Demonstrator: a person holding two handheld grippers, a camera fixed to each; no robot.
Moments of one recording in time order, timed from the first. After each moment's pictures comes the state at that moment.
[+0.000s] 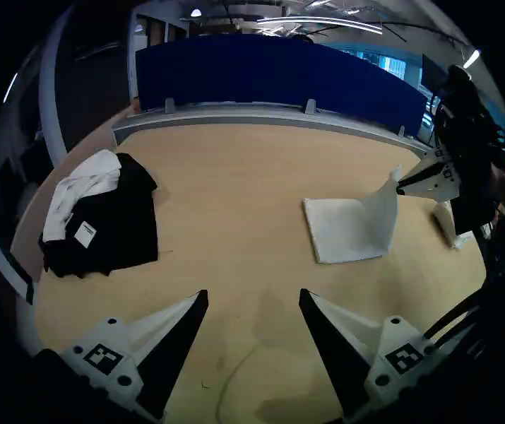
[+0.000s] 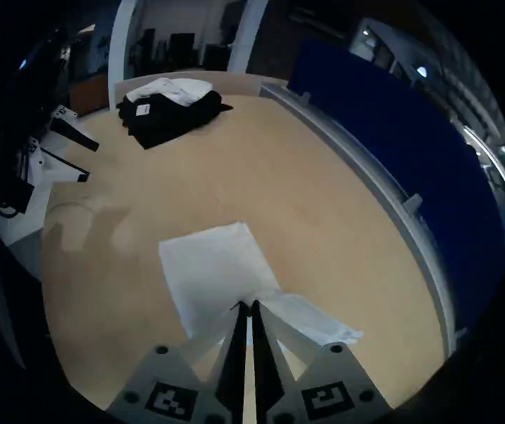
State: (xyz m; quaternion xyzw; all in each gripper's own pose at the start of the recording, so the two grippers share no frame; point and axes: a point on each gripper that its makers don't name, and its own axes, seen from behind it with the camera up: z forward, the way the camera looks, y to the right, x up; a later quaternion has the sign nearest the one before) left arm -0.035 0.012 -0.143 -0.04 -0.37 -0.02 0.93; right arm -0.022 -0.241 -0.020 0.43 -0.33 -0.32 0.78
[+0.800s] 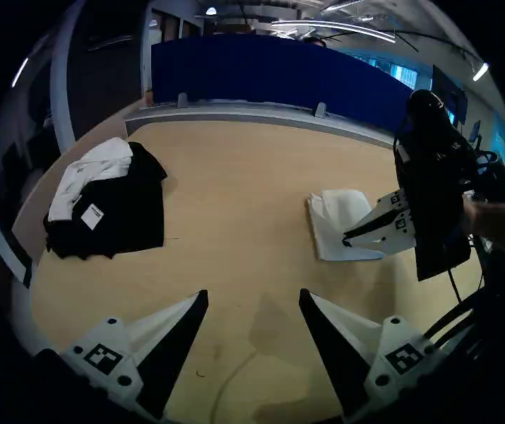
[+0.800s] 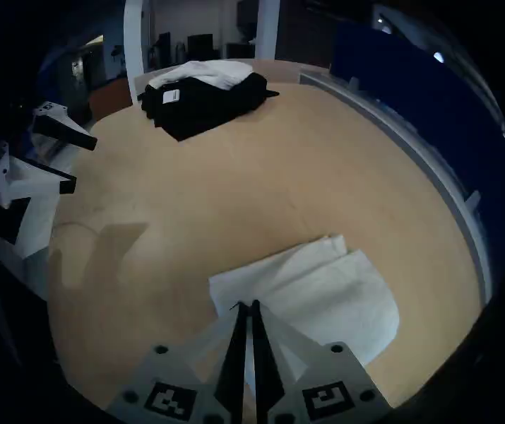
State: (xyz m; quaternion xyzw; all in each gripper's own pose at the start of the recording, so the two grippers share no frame) left arm -0.038 0.005 -0.158 -0.01 -0.37 -0.04 0.93; right arm -0.112 -0.341 -0.056 0.49 -0.37 -0.27 0.74
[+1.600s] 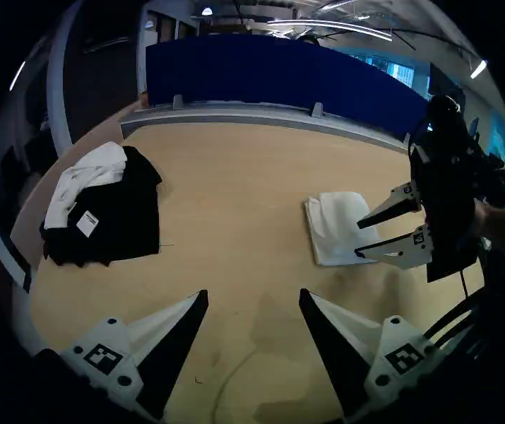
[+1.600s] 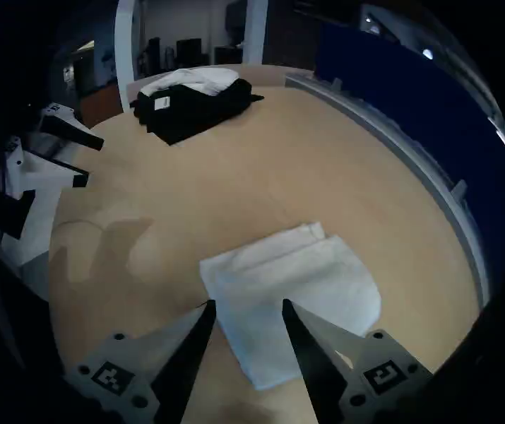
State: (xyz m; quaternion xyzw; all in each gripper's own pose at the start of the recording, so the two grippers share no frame) left arm -0.037 0.010 -0.147 -0.02 -0.37 -0.04 0.93; right arm -0.097 -0.310 -0.058 0.46 -0.37 -0.26 0.76
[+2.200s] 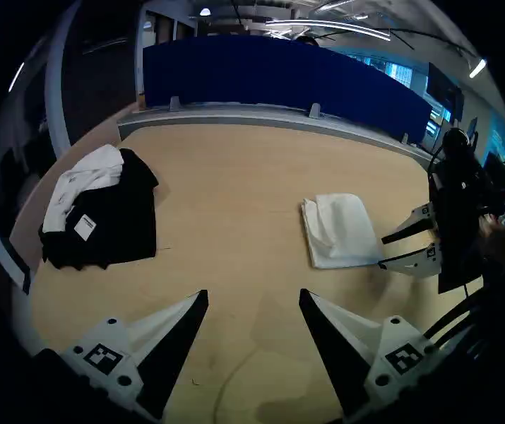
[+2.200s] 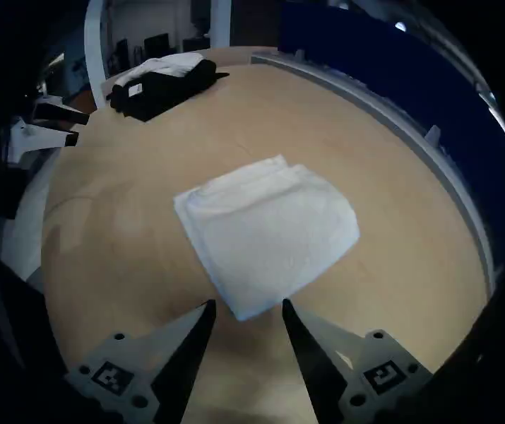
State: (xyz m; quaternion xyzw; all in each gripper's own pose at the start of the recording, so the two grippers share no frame) left arm -0.033 0.017 -0.143 -0.03 -0.37 -0.03 0.93; right arm -0.116 -0.239 -0.074 0.41 -0.41 -0.24 0.78
